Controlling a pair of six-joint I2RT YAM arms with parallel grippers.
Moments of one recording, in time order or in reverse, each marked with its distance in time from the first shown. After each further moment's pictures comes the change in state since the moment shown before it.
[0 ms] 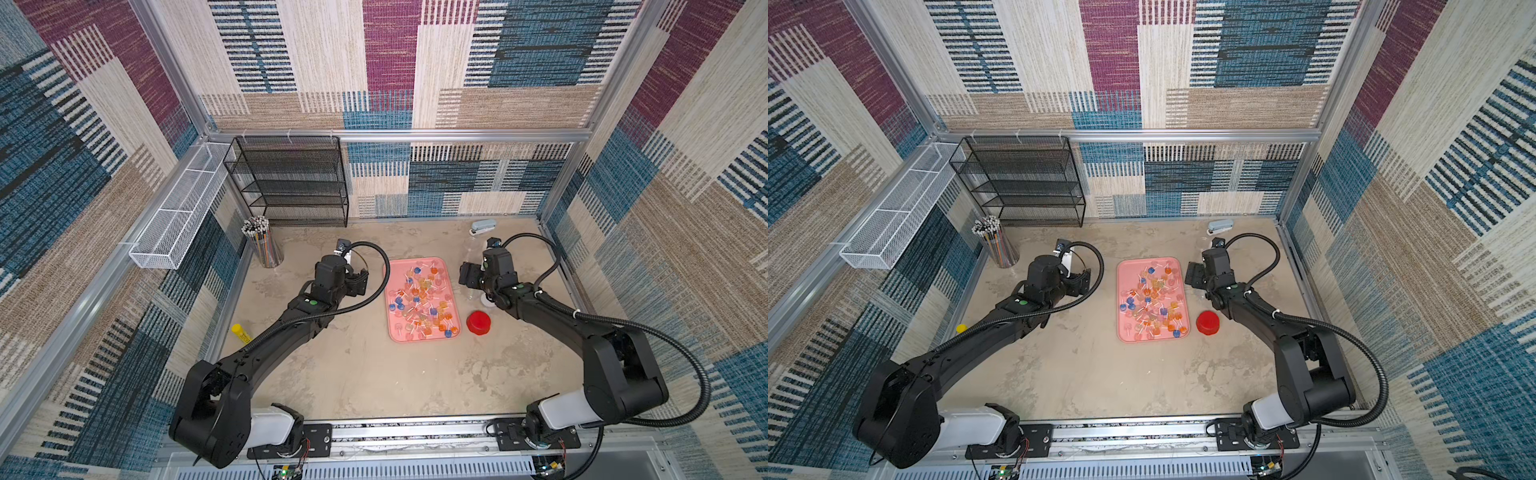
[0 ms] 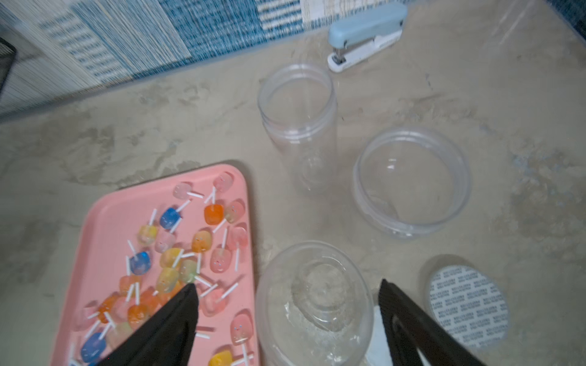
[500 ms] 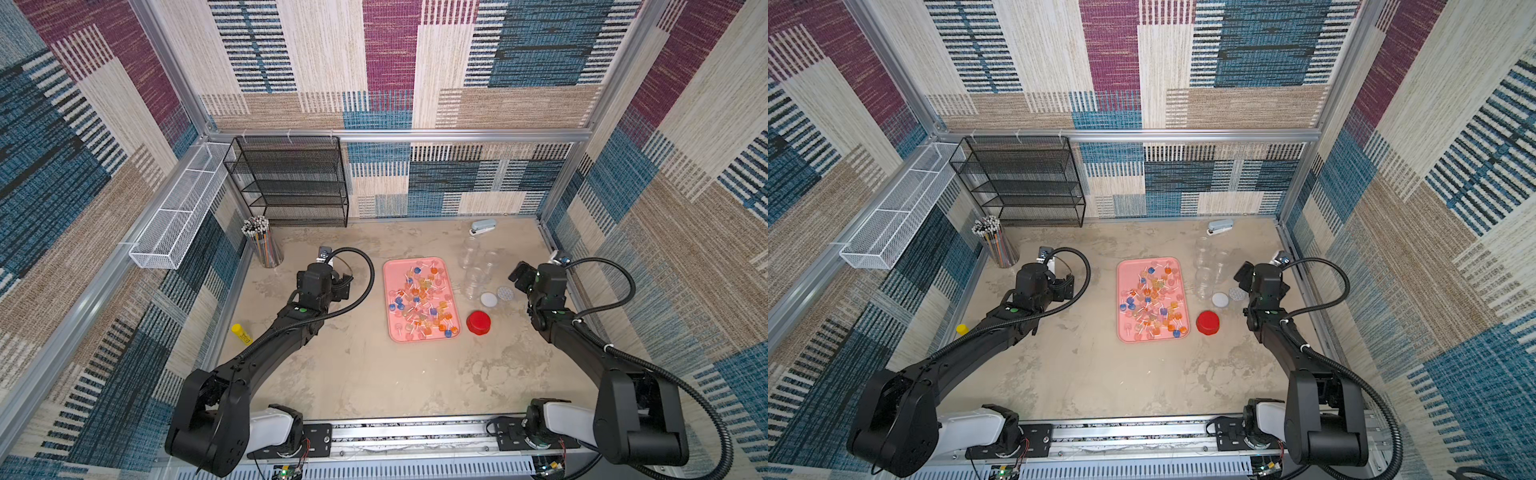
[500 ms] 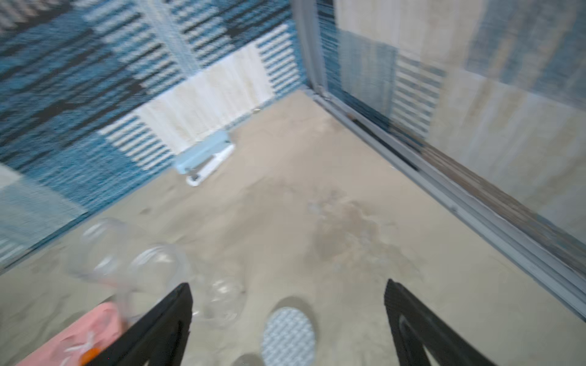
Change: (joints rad) left arm 0.105 -0.027 -0.122 0.046 -0.079 0.017; right arm -0.351 -0.192 -0.341 0.322 0.165 0.067
